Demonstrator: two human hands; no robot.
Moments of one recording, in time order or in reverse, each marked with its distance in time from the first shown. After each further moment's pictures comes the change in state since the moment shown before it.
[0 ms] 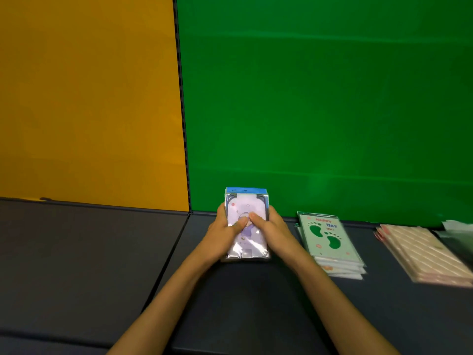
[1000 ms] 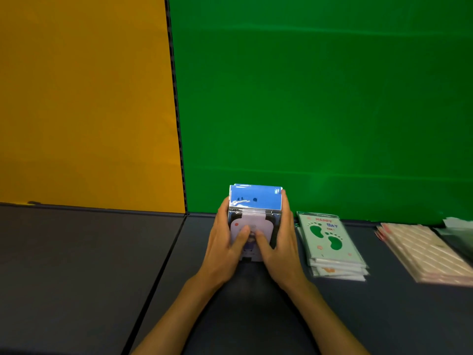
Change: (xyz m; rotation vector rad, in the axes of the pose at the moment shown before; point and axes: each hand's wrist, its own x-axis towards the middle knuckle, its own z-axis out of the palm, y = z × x) left_hand -0.014 -0.014 0.018 0.121 0.171 0.394; right_hand -0.038 0.012 0.008 -0.085 0.298 -0.488
